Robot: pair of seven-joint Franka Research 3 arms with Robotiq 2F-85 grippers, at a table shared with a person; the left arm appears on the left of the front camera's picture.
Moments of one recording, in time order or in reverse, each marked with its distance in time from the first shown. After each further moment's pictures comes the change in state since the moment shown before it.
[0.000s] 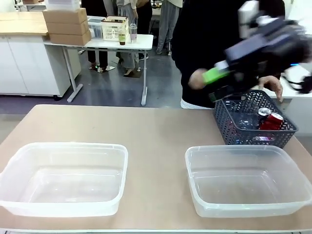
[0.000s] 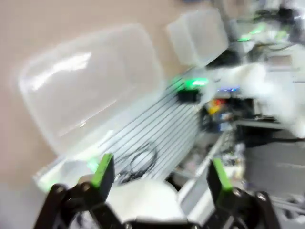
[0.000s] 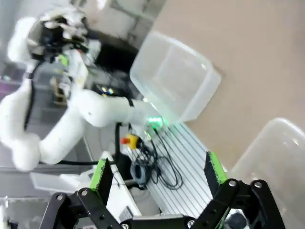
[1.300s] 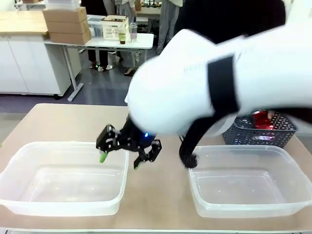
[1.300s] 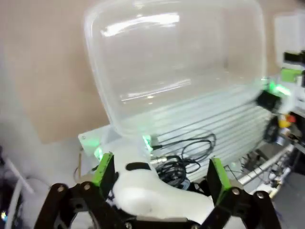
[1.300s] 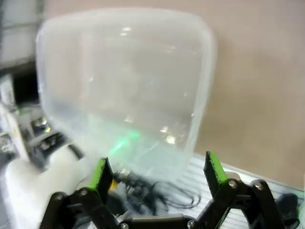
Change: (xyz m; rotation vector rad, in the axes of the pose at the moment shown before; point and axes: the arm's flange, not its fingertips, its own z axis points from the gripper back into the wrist) left arm 0.018 0.029 -0.074 0.406 0.186 0.226; right arm 0.011 0.011 -0.277 -0.458 0.077 -0.452
